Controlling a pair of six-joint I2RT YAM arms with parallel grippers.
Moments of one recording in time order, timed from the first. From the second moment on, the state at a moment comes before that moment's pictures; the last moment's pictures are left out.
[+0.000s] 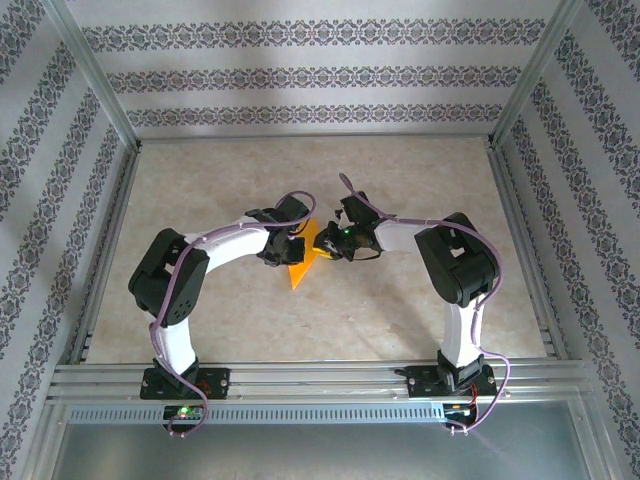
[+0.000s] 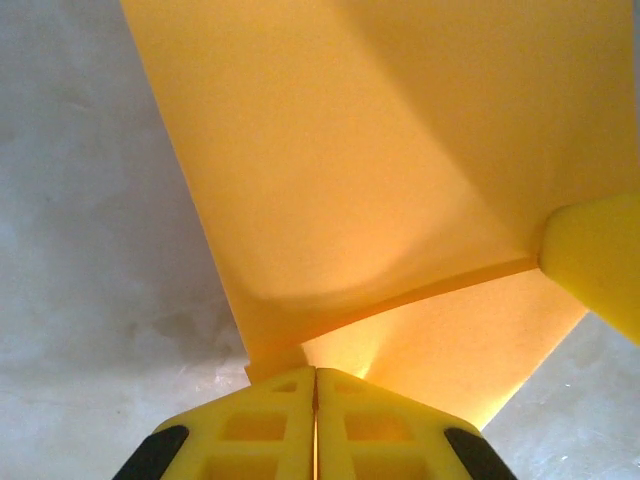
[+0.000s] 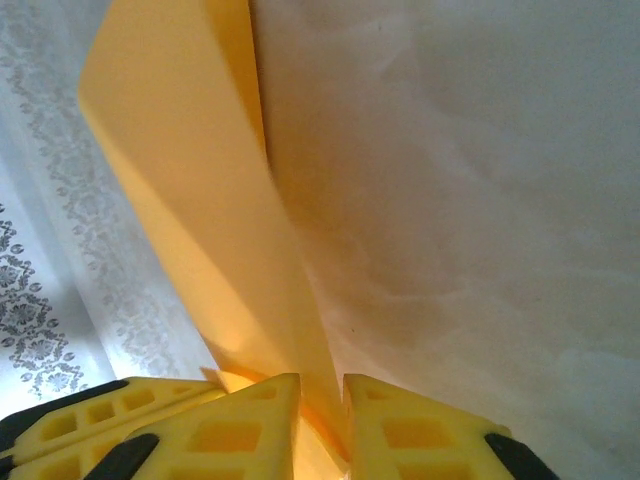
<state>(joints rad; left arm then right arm) -0.58 1.84 1.20 -0.62 0.02 -0.57 0.50 1.96 1.09 -0.08 -0.60 0.99</state>
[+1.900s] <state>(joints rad) -0.75 1.82 0.90 0.20 0.07 0.06 0.41 1.56 0.79 -0.09 -0.37 1.36</state>
